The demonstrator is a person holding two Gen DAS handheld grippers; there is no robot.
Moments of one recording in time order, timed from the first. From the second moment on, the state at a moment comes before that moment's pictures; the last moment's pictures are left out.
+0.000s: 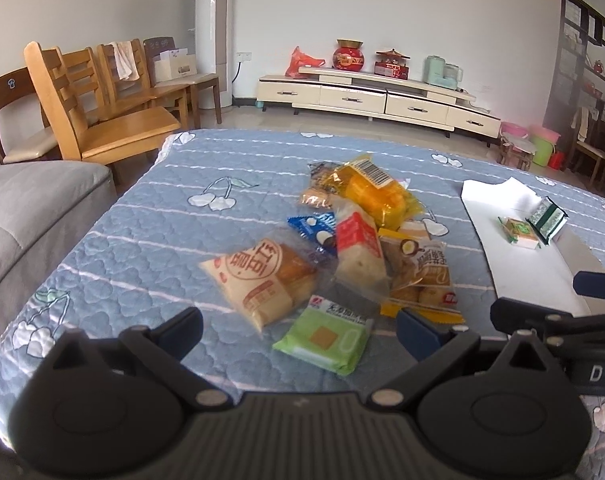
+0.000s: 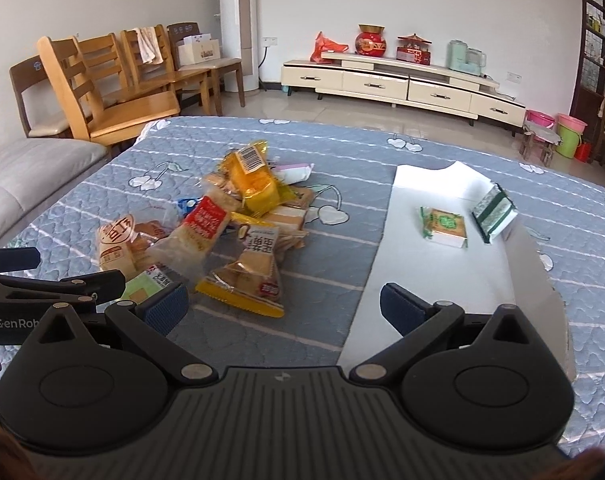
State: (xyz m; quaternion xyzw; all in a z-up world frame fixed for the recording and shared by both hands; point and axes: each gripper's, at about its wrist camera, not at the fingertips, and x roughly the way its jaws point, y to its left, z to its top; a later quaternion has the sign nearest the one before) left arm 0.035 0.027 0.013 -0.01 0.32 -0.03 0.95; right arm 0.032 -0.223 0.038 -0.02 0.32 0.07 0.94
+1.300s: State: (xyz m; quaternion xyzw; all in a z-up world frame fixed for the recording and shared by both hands) left arm 0.150 0.054 -0.046 0.15 0.34 -0.17 0.91; right arm 0.044 -0.236 0.016 0.01 0.35 0.06 0.94
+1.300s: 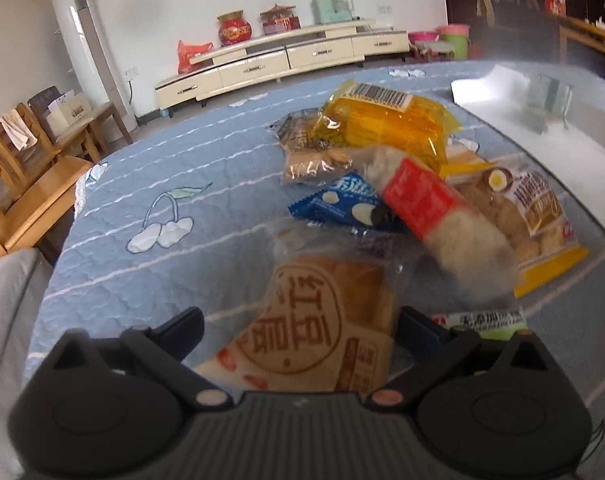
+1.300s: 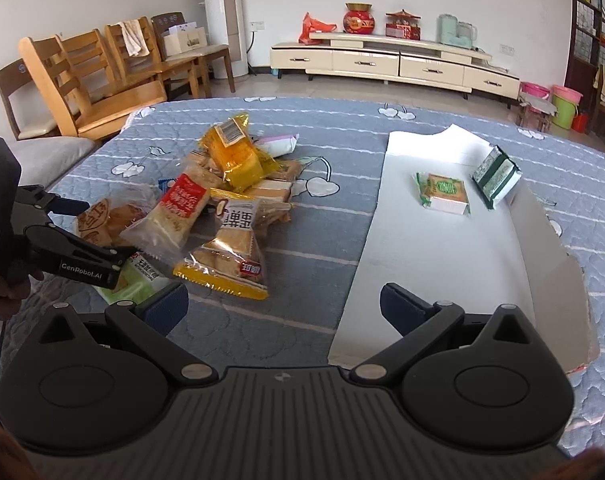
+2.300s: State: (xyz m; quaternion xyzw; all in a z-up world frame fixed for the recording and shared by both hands) left arm 0.071 0.069 -0.015 0.00 0.31 -0.02 0.95; right arm 0.142 -0.201 -0.023 0.04 0.40 0.07 0.91
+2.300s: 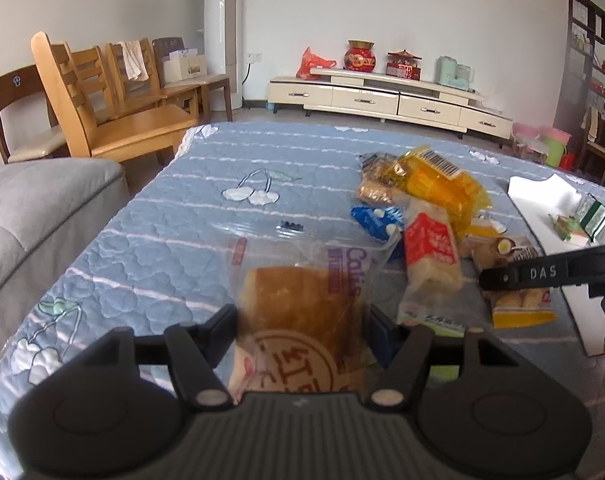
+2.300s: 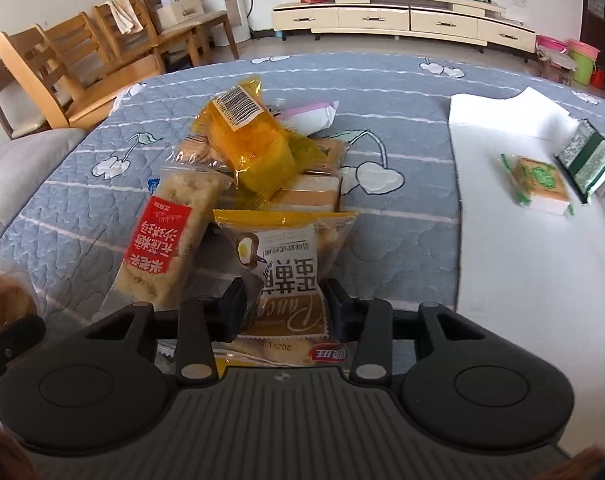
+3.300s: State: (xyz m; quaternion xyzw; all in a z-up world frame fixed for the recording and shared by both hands) left arm 0.032 0.038 0.022 0.01 0.26 0.00 0.96; right arm 0.018 -0.291 0.050 0.00 0.32 0.00 0.95
